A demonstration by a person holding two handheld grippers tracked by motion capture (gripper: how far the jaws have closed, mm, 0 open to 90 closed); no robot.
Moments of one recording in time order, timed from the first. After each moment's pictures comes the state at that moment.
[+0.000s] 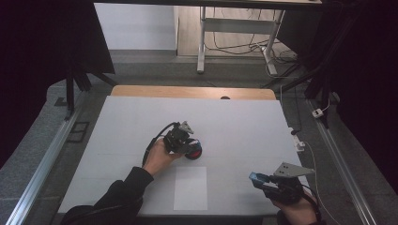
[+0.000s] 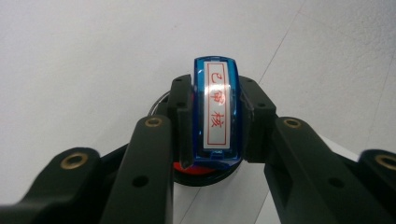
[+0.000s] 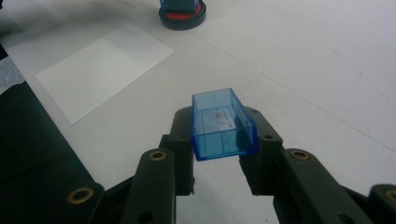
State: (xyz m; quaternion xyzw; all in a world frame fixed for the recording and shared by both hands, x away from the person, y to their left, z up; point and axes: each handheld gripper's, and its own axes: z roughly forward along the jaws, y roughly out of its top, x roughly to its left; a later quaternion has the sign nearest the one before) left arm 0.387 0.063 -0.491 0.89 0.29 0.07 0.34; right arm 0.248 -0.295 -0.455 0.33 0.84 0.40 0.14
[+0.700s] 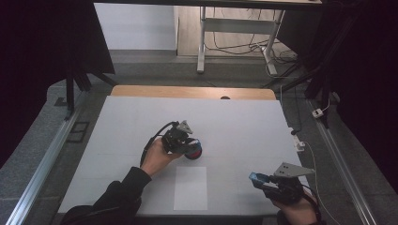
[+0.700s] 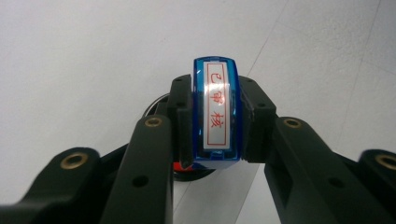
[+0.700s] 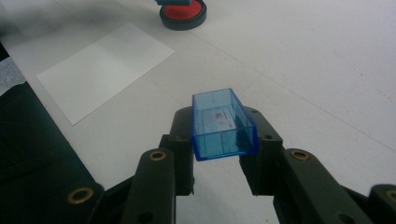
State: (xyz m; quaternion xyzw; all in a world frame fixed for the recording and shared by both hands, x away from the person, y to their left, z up) left arm 0.377 0.068 -0.476 0.89 0.26 0.07 0.35; right arm 0.248 -0.295 -0.455 0.33 0.84 0.40 0.14
